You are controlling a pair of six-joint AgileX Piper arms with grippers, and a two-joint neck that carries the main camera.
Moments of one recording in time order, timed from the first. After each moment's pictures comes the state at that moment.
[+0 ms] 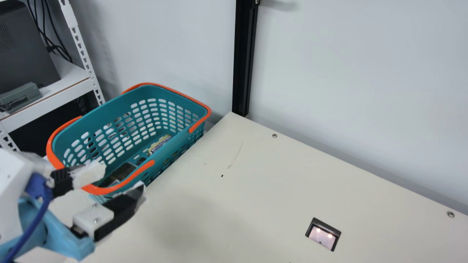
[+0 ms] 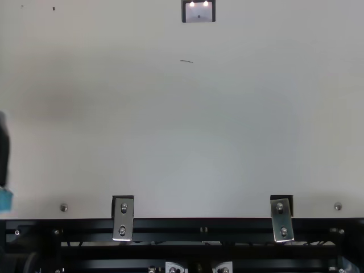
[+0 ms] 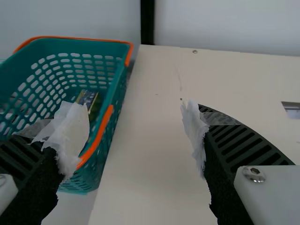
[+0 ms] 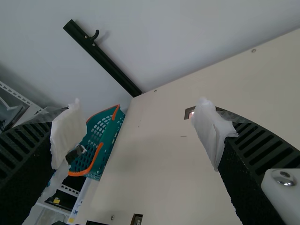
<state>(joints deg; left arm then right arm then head) 1.9 19.9 -23.7 7.5 37.6 -10.5 8.7 14.7 -61.3 19.0 66.8 28.4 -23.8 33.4</state>
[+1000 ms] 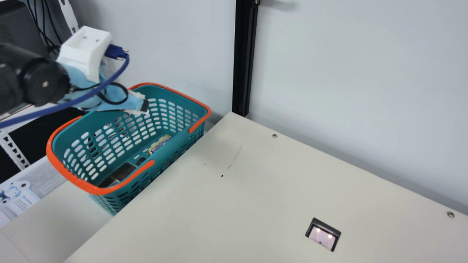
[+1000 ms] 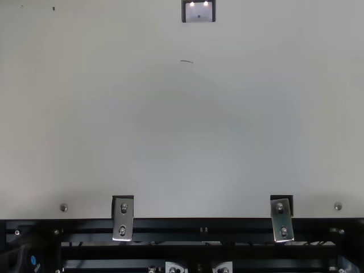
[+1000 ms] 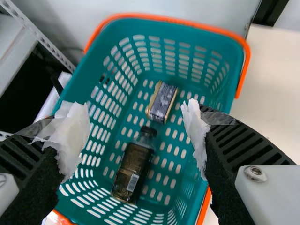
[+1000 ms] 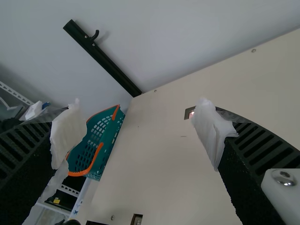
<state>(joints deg) 20.9 80.2 -62.0 12.4 36.4 -4.3 8.7 14.7 -61.3 19.0 66.8 28.4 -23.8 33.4</state>
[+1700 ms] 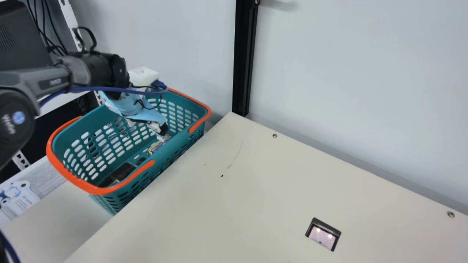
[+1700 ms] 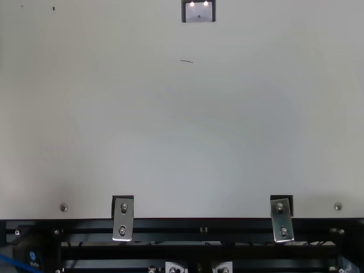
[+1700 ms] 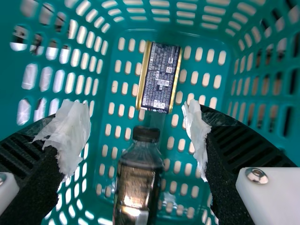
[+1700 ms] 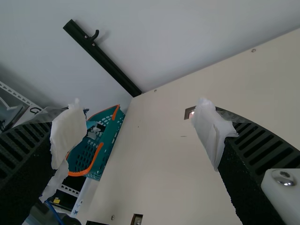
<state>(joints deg) 27.0 120.1 -88.4 0.6 43.4 19.9 8.7 14.7 -61.3 19.0 66.8 28.4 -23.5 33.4</state>
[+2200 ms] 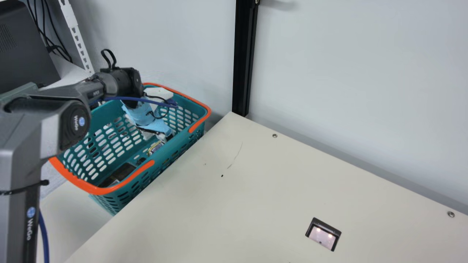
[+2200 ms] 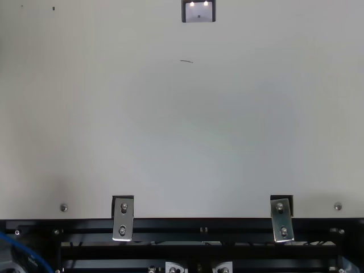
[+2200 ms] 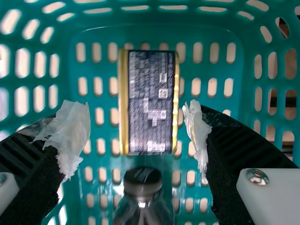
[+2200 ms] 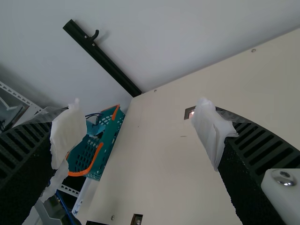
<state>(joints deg) 29.0 141.5 -110.0 -6.7 52.7 33.6 8.7 14.7 -61.3 19.0 66.8 28.4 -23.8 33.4</state>
